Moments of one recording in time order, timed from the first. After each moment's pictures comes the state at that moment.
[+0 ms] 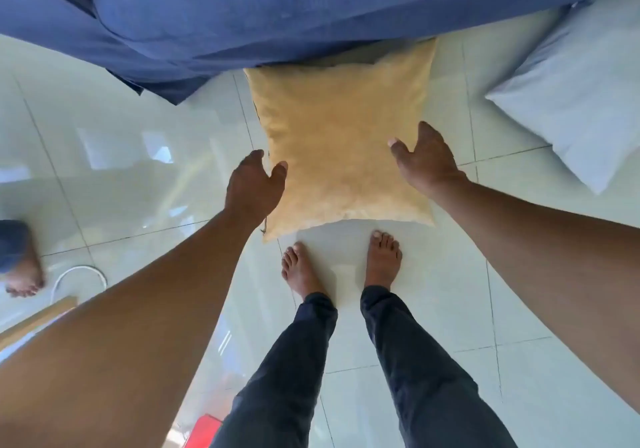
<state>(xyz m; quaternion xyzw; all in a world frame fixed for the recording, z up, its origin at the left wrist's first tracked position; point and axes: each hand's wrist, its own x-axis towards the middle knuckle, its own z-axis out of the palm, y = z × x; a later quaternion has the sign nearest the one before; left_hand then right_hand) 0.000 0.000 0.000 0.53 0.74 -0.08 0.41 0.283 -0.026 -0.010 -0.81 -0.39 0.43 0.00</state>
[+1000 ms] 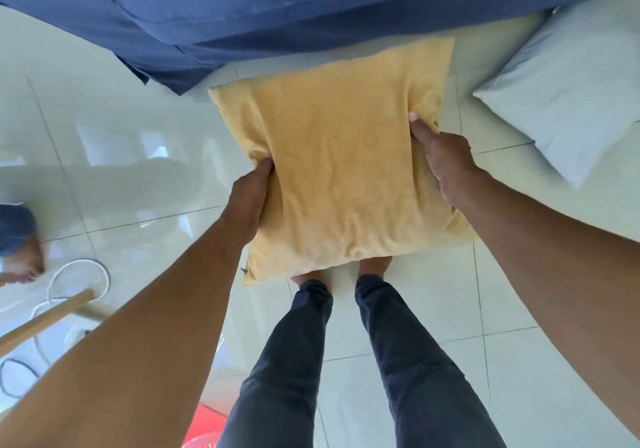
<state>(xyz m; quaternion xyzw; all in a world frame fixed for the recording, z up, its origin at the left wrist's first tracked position) -0.011 -0.038 0.048 0.16 0.76 0.04 0.63 0.300 -0.038 0.055 -0.83 -0.12 0.53 0.13</state>
